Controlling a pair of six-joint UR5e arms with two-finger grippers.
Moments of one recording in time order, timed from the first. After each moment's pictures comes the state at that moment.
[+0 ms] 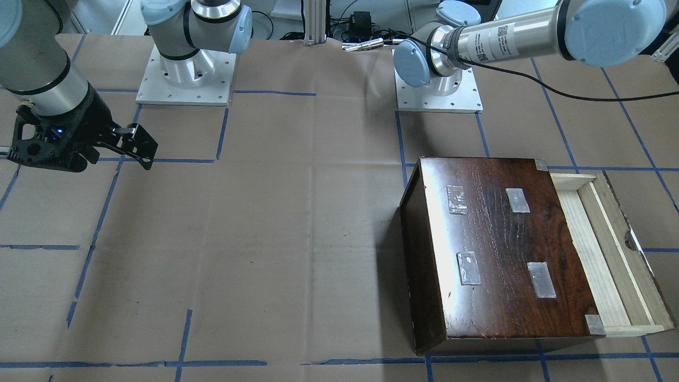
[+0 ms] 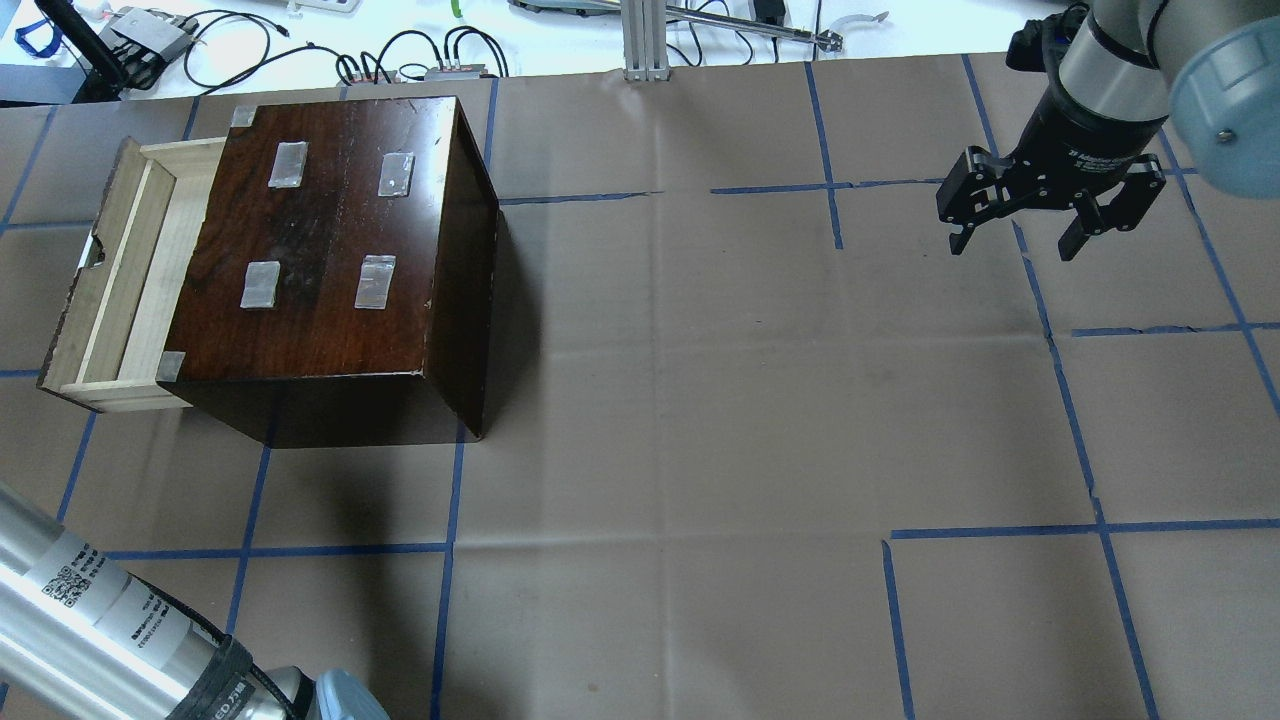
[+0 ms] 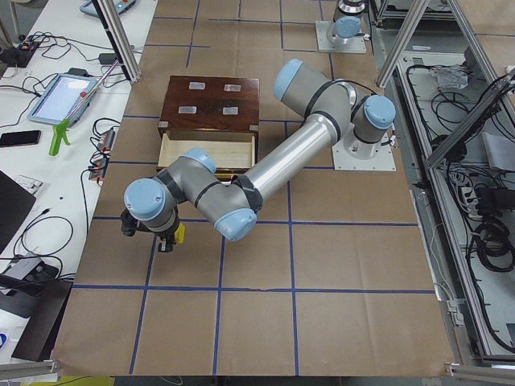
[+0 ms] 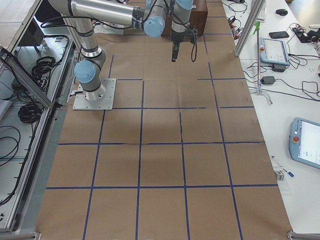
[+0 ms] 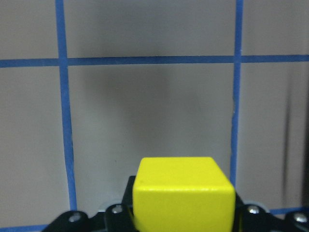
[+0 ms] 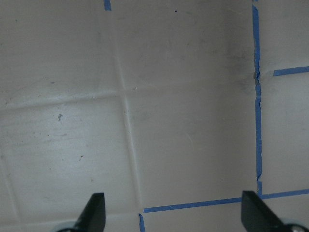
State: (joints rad) left arm -0.78 -2.36 -0.76 -1.64 1.45 0.80; right arm 1.43 -1.52 1.65 -1.63 -1.57 -0.03
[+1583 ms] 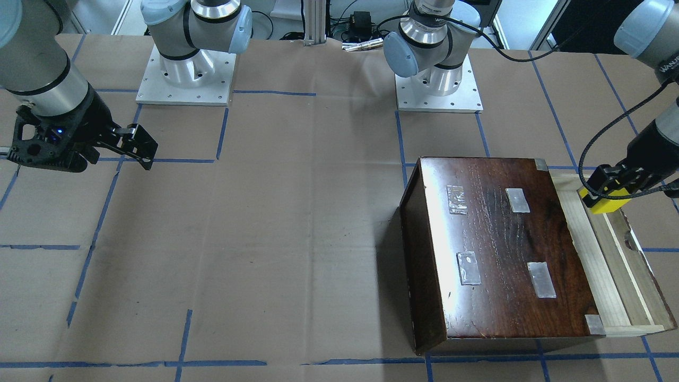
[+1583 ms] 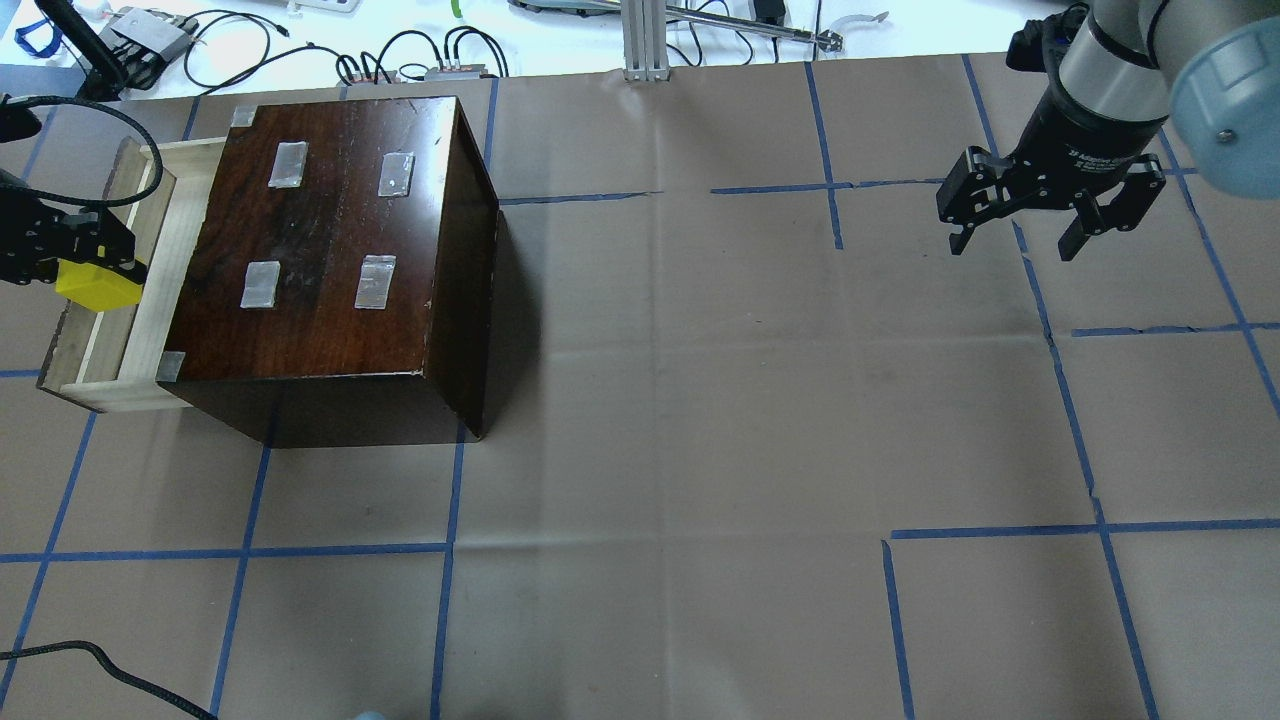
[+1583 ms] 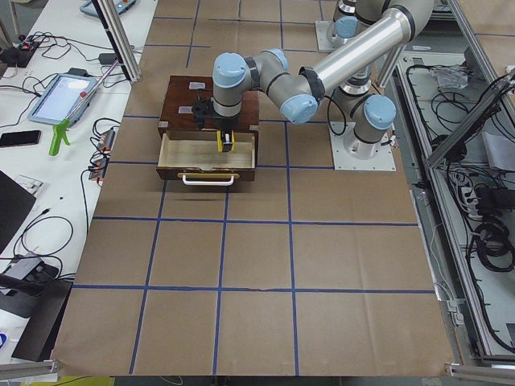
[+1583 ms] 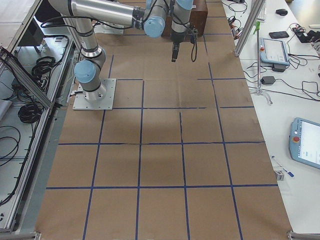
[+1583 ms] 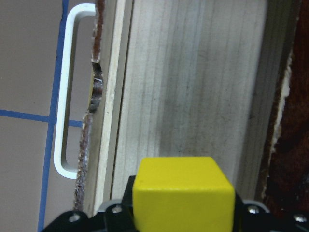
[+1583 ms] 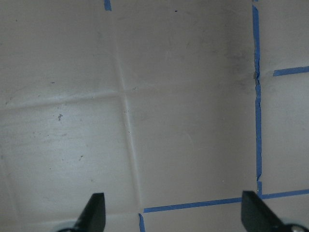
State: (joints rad) left arm -1.01 -1.68 -1.73 -1.23 1.47 0.41; right arm 1.43 -1.52 1.65 -1.63 -1.57 -0.03
